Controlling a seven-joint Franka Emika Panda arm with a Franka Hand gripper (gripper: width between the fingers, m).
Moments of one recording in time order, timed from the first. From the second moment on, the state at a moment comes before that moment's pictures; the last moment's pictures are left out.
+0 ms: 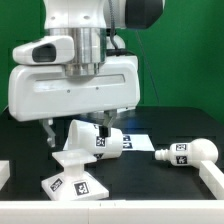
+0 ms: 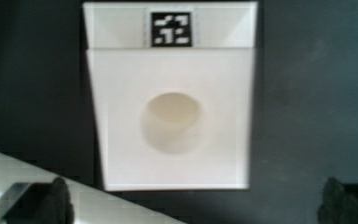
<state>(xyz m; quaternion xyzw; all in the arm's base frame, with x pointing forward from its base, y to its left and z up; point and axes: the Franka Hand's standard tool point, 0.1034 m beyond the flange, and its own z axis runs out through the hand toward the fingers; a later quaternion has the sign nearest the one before) 0.585 -0.092 0.077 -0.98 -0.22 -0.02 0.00</state>
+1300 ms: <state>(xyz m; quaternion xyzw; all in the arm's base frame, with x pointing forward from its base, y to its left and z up) 0.581 -0.088 0.054 -0.99 -0.17 -0.01 0.01</state>
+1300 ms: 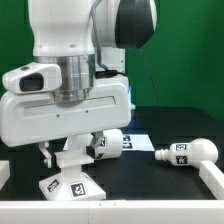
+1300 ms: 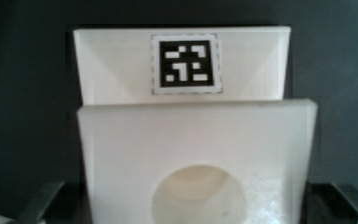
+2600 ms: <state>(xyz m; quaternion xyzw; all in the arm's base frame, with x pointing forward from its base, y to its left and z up) 0.627 0.061 0.054 -1.00 0.01 -0.03 0.03</state>
